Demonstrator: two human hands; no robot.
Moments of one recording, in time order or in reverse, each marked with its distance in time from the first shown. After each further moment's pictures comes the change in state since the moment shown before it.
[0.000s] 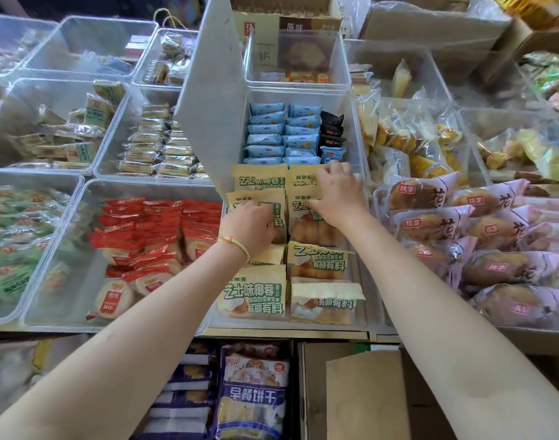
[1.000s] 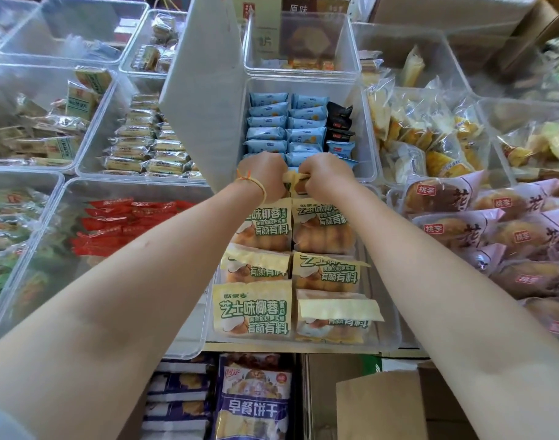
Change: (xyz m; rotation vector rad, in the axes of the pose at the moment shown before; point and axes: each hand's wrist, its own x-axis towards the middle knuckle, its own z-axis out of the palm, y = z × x) left_hand 0.104 0.008 -0.028 0.204 -0.089 0.038; right_hand 0.058 -0.022 -0.003 0.173 -0.233 0.024
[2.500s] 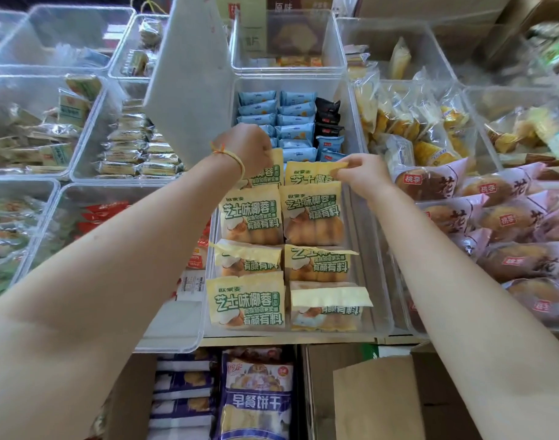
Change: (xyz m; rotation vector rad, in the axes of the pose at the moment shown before) left_hand 0.002 -0.016 -0.035 -0.162 0.096 -0.035; right_hand -0.026 0.074 0.000 0.827 0.199 0.308
